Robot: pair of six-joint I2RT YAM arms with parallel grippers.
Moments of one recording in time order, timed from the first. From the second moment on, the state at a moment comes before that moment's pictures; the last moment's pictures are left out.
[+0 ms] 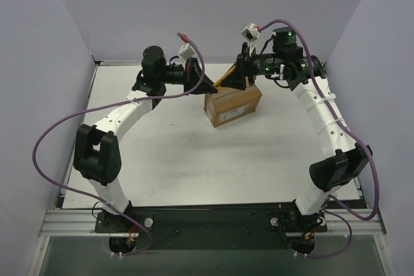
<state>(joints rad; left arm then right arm) -0.40 1.76 1.47 0.41 1.27 -0.44 0.34 1.67 1.90 -0.74 -0.93 -0.19</state>
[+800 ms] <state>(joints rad) -0.40 1.78 1.49 0.36 1.25 -0.42 0.35 1.66 1.86 -0.73 -0.87 -0.23</state>
